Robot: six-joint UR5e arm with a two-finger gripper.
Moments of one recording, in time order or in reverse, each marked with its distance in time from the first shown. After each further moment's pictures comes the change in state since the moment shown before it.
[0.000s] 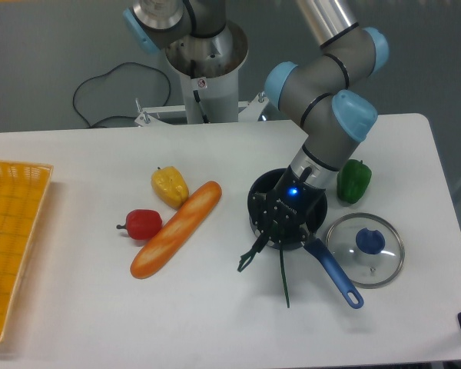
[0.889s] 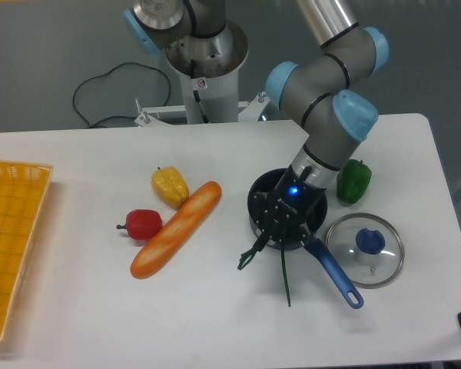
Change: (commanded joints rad) arm 0.005 -0.002 -0.003 0.000 0.002 0.020
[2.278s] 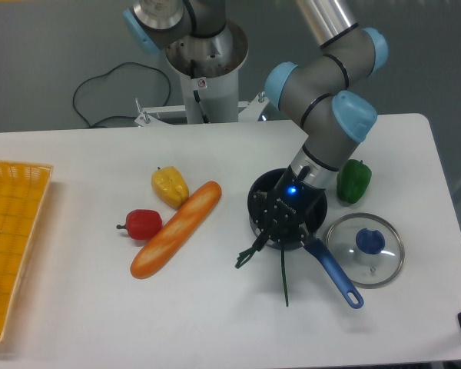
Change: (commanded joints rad) arm -0.005 0.000 -0.005 -0.003 0.006 0.046
